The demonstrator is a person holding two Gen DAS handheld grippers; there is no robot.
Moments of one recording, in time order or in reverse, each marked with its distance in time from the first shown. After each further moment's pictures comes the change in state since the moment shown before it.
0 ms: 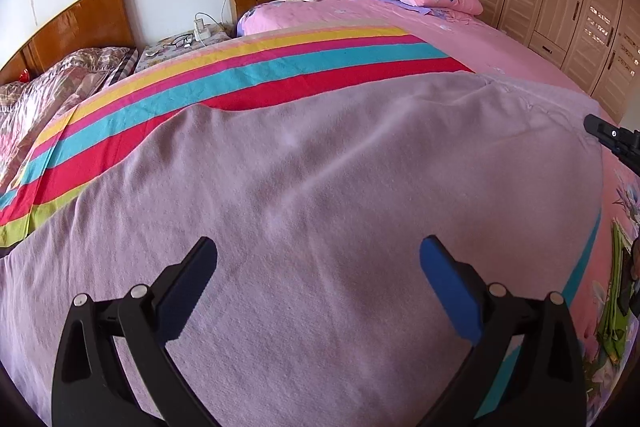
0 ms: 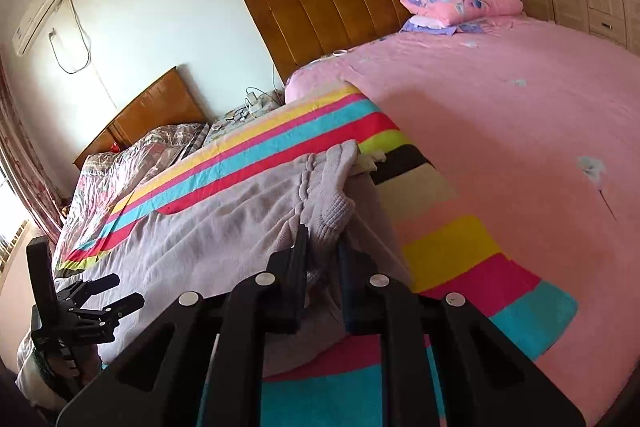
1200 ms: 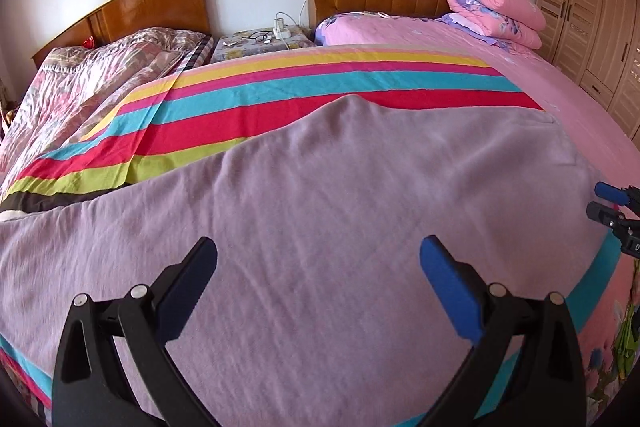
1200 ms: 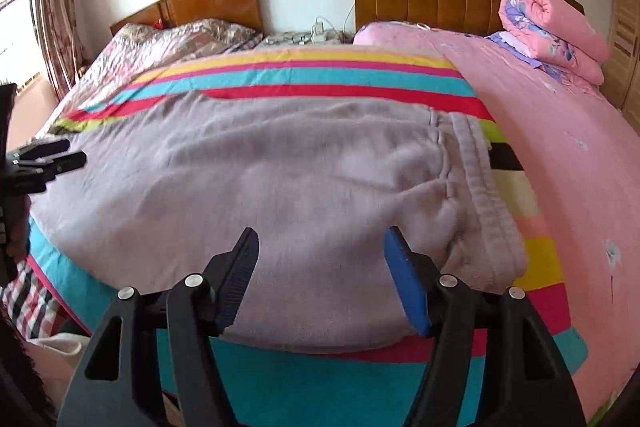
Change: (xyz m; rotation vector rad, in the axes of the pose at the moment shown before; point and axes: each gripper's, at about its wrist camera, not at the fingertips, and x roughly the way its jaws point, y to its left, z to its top) left arm -0.058 0.107 -0.040 -0.165 -0.022 0.174; right arm 0.048 0.088 -0.044 -0.441 0.252 -0.008
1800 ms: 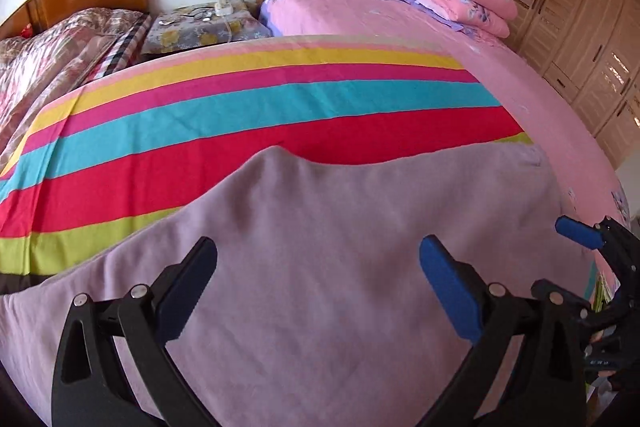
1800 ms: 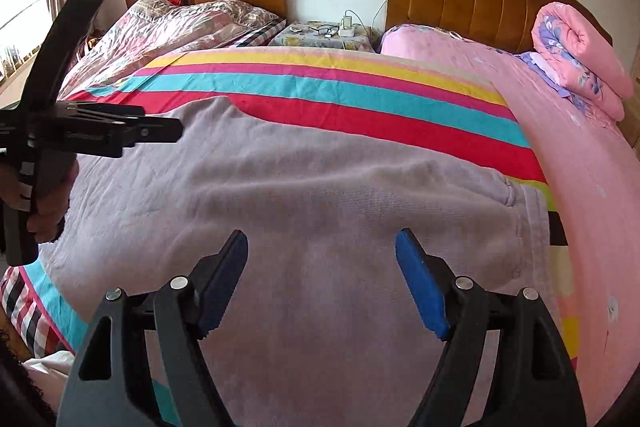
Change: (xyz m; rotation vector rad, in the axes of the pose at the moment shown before) left arm 0.094 -0.049 0.105 0.053 0.113 -0.243; right arm 0.037 0.064 0.076 -0.088 0.012 0.029
